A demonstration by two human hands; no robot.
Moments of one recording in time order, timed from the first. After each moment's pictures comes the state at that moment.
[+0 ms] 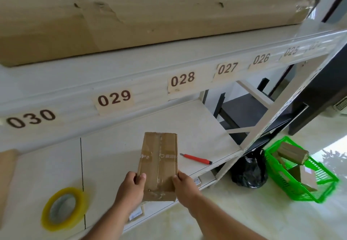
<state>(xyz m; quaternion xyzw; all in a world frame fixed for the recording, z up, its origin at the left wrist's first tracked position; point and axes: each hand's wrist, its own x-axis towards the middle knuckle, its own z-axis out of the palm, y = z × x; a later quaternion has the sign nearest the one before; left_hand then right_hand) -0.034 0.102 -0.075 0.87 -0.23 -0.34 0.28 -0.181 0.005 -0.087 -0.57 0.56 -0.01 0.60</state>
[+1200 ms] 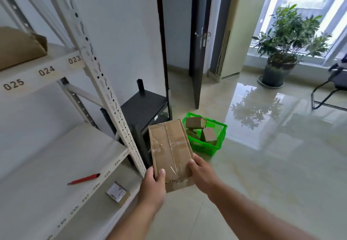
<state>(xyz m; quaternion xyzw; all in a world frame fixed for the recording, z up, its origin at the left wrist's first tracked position) -0.487 0.007 0.011 0.74 -0.45 -0.41 0.29 -0.654 -0.025 -0.001 -0.46 0.64 -0.32 0.52</state>
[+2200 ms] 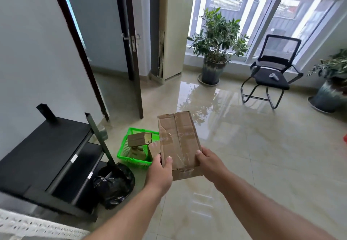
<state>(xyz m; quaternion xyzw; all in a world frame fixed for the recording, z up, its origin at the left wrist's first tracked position) -0.768 -0.224 0.001 0.59 -0.55 -0.53 0.25 -0.937 -0.185 0.014 -0.35 0.73 -0.37 0.45</state>
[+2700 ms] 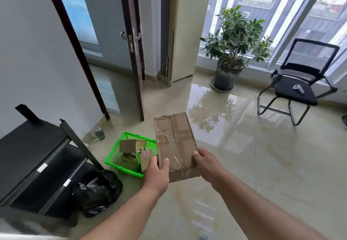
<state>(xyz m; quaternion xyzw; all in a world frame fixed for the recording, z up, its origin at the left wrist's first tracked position) -0.946 -0.306 -0.011 0.64 -0.50 -0.51 0.27 -1.118 -0.298 -0.007 -0.40 0.71 -0.32 0.48</state>
